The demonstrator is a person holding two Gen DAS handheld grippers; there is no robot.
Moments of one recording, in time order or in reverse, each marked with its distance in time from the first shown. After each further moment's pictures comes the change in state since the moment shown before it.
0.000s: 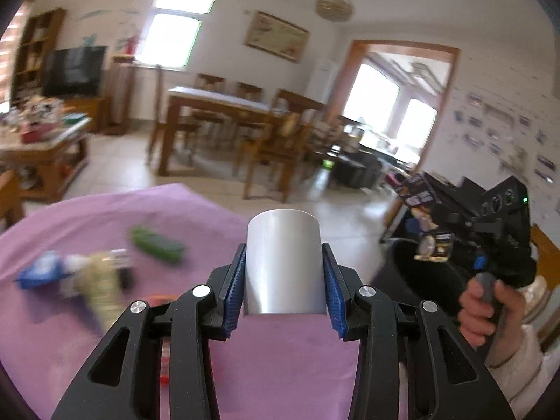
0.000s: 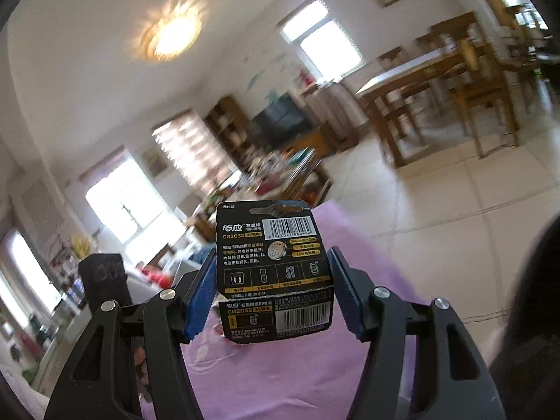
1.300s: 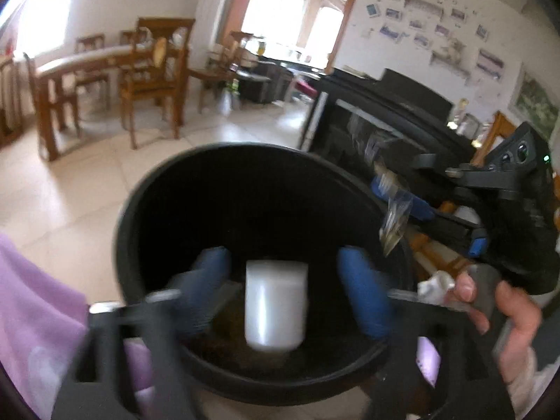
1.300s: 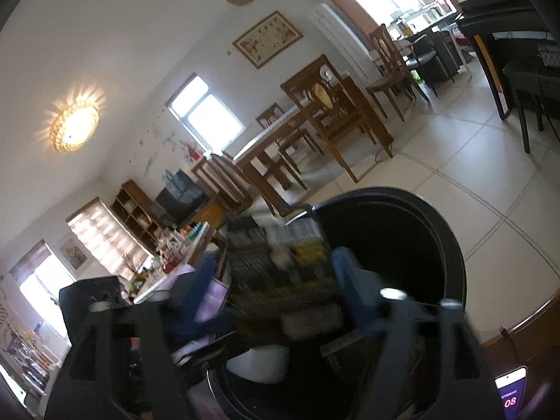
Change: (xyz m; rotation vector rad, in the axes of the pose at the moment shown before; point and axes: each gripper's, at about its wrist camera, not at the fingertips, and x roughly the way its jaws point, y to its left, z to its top) left arm 0.251 -0.298 -0.107 0.257 0.303 -0.221; right arm -0.184 -0.164 -0.035 0.227 -0.266 -0.371
